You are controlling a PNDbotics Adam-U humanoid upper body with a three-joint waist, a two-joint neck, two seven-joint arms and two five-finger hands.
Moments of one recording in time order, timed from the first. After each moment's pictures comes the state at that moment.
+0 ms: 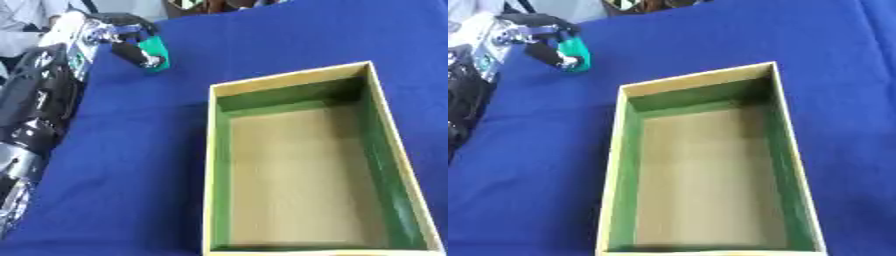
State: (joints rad) left arm -1.12 0.75 0.05 -0.82 -1.00 -0.24 -0.61; right arm -0.37 -0.39 -0.13 -1.98 0.30 -0.21 -0.39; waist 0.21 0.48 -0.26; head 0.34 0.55
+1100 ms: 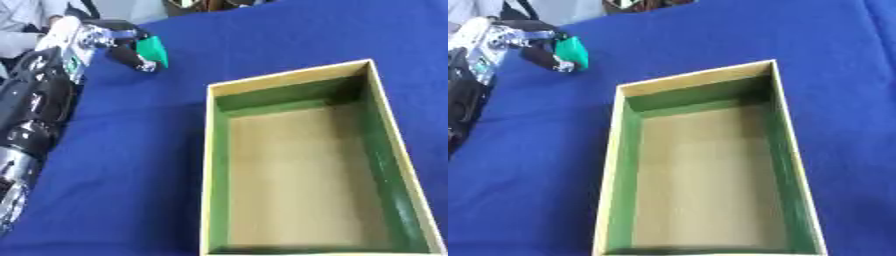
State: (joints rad) left arm -1.10 0.76 0.05 -0.82 -0.98 -0.22 -0.61; right arm -0.37 -0.39 -0.13 -1.98 0.30 -0.21 -0.39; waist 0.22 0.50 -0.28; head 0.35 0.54
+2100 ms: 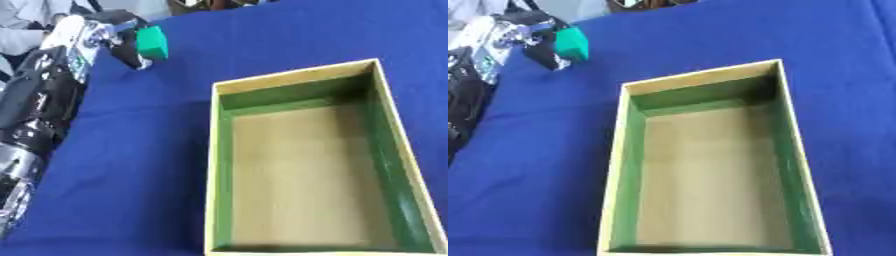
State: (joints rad) left arm -1.08 0.76 0.04 -0.86 -0.96 -0.15 -0.39; right arm -0.35 -0.39 -0.14 -1.98 0.30 -0.20 -0.41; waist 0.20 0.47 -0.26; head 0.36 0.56
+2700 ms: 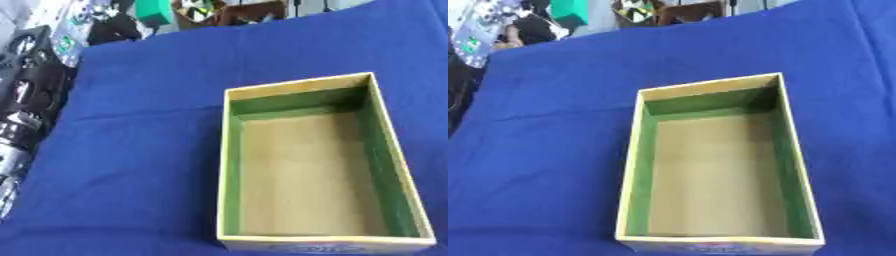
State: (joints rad) left arm -1.02 0.77 0.00 -1.12 -0.82 -0.09 -0.39; right arm -0.32 -0.37 -0.14 -1.98 0.29 -0.19 -0.41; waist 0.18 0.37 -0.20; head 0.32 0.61
